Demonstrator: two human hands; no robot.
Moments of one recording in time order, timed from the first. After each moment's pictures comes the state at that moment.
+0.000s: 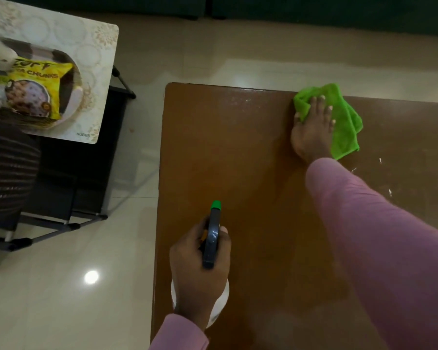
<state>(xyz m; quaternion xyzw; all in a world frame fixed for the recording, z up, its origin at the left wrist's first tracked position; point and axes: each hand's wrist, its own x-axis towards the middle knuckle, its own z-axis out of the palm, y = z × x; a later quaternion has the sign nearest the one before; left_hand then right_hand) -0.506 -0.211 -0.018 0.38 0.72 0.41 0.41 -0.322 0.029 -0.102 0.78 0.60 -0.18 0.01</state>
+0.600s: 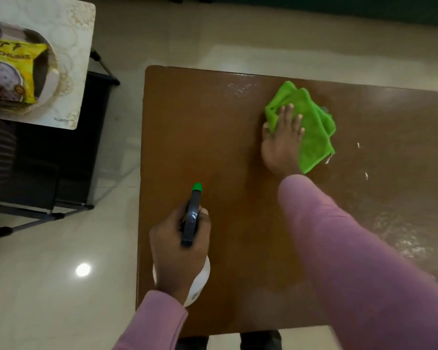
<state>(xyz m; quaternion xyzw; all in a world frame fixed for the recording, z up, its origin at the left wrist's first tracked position) -0.504 -0.215 -0.024 0.43 0.71 0.42 0.37 -0.334 -0.033 -0.103 0.76 0.61 -0.21 -0.02</state>
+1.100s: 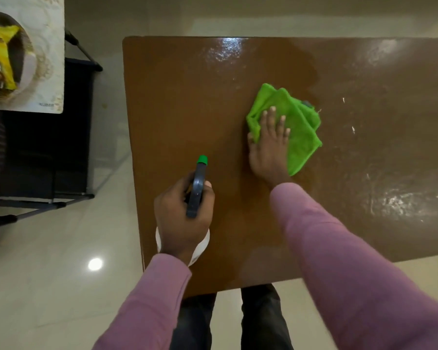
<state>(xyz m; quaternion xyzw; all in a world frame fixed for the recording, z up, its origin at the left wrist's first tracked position) -0.498 -0.232 -0.013 0.49 0.68 0.38 0.39 -0.320 -0.125 -0.103 0.74 0.64 -0.21 -0.01</state>
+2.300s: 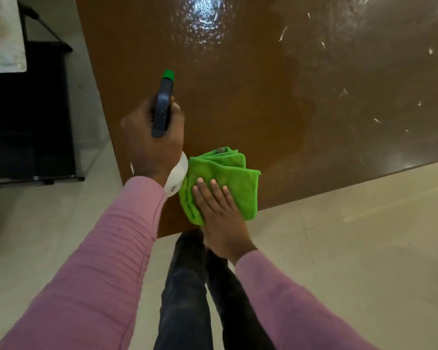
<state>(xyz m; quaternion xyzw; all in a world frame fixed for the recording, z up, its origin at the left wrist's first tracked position) -0.493 -0.264 -0.029 0.56 0.64 0.43 0.30 -0.372 -0.427 -0.103 0.59 0.77 -0.25 0.02</state>
